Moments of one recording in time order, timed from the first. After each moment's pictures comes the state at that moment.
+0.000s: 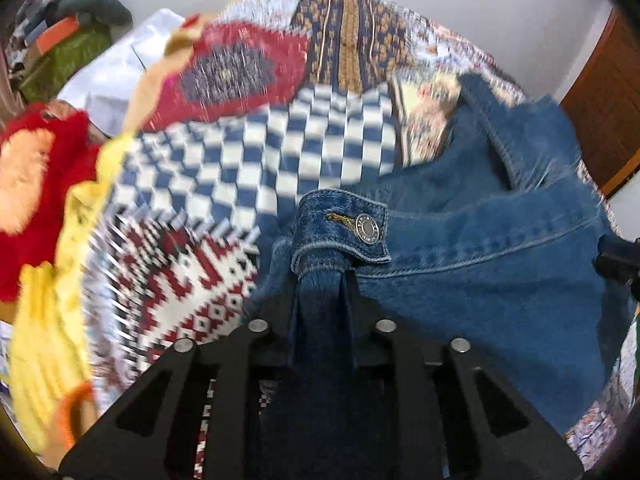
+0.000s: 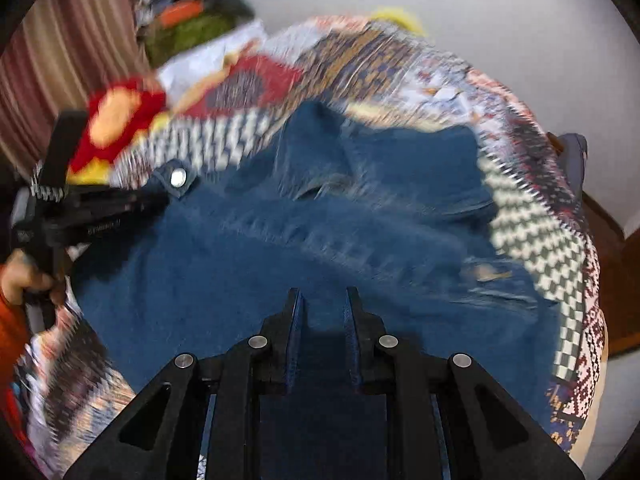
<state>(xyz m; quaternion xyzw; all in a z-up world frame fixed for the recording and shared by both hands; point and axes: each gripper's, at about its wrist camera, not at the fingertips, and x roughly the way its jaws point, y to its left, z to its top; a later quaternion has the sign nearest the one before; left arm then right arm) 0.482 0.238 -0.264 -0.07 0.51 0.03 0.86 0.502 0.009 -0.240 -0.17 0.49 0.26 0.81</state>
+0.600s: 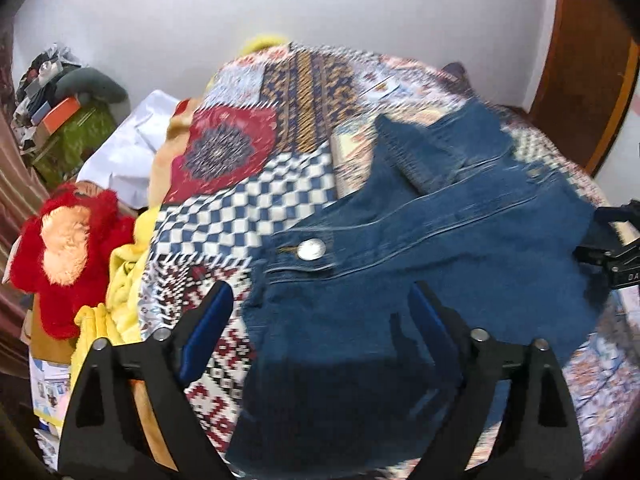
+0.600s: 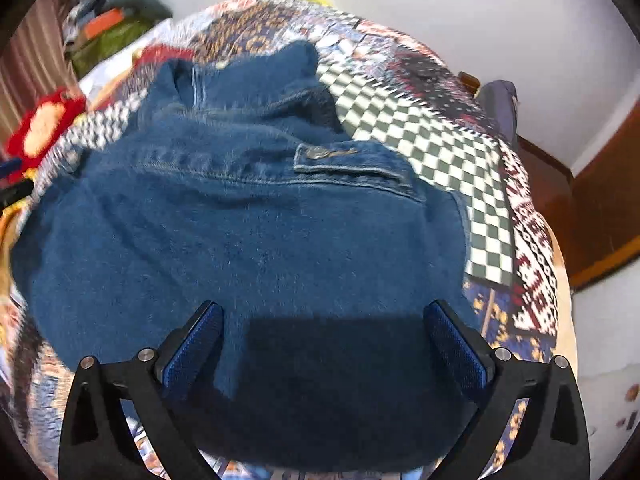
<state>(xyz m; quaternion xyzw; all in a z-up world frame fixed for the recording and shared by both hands) 0.430 0.178 -0.183 0.02 0.43 0.02 0.90 0.487 -0.114 -0.256 -0.11 0.50 0.14 0.84</state>
